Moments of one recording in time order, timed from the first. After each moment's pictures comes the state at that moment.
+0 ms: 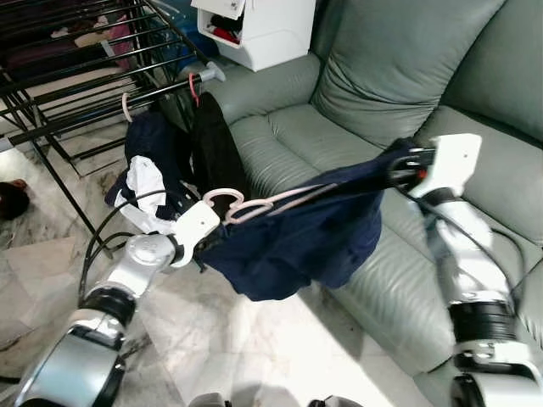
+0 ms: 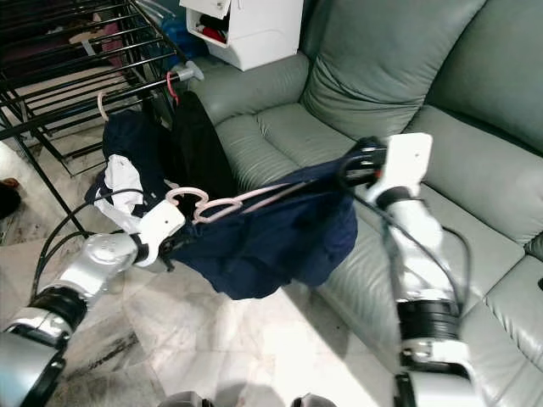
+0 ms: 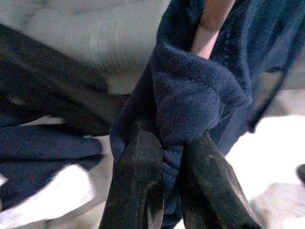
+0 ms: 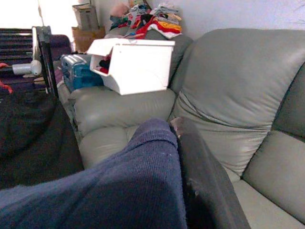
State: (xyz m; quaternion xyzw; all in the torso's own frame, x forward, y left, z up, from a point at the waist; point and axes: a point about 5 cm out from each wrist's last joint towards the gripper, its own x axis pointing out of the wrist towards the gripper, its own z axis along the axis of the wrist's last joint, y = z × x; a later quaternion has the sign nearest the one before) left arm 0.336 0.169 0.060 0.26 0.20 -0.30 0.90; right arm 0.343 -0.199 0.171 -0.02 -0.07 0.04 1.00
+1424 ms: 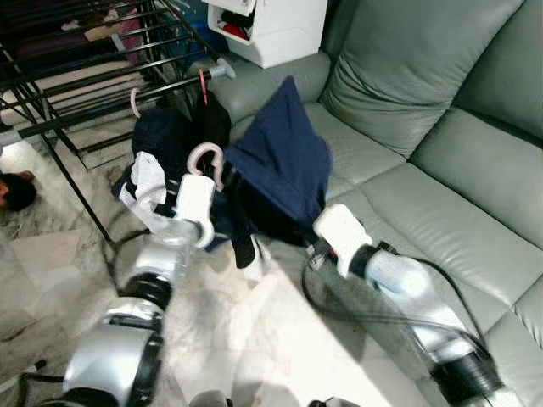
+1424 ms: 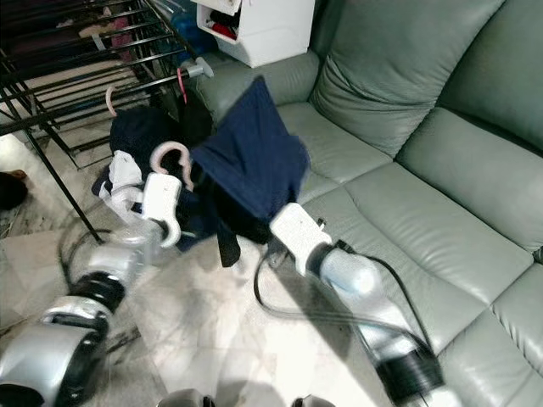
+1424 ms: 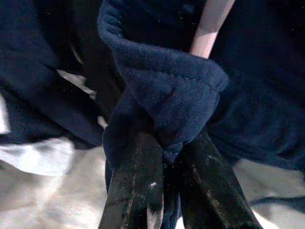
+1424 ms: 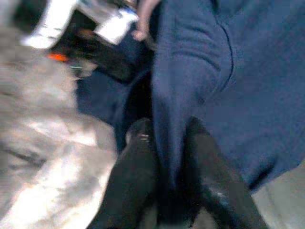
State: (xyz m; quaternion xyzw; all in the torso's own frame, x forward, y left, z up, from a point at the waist) left arm 0.359 0.152 0.082 0.03 0.20 -0.12 0.97; right arm 0.272 -0.115 0.121 -0.20 0.00 0.40 0.89
